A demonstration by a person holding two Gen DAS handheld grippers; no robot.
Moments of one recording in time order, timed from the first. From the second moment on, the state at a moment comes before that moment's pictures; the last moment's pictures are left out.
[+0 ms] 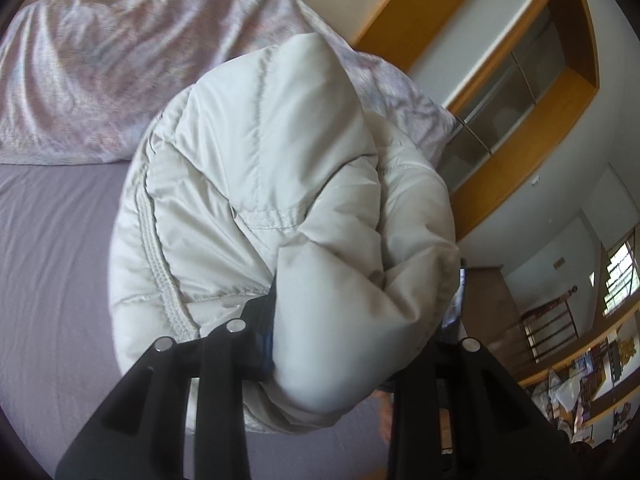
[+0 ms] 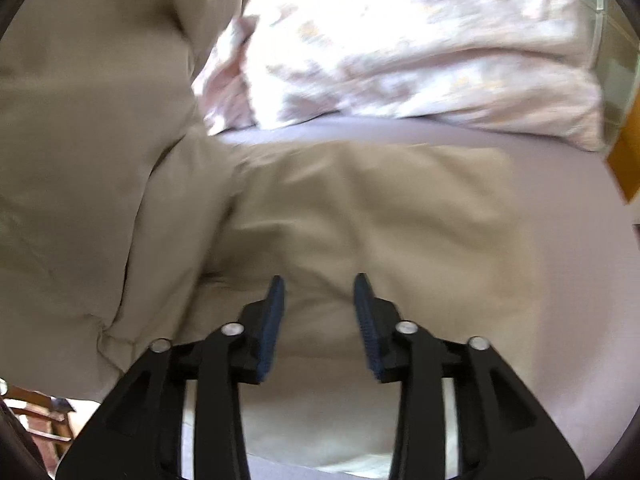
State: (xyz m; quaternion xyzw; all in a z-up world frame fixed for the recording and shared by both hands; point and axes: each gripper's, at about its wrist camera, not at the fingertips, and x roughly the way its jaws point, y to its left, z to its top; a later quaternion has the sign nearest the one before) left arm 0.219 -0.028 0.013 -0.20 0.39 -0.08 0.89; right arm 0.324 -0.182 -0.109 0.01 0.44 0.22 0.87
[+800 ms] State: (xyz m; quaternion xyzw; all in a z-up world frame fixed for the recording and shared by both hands) left arm 0.267 -0.182 -0.040 -0.11 0.47 -0.15 0.86; right arm 0.310 -0.394 -0.125 0.12 0.44 0.05 0.89
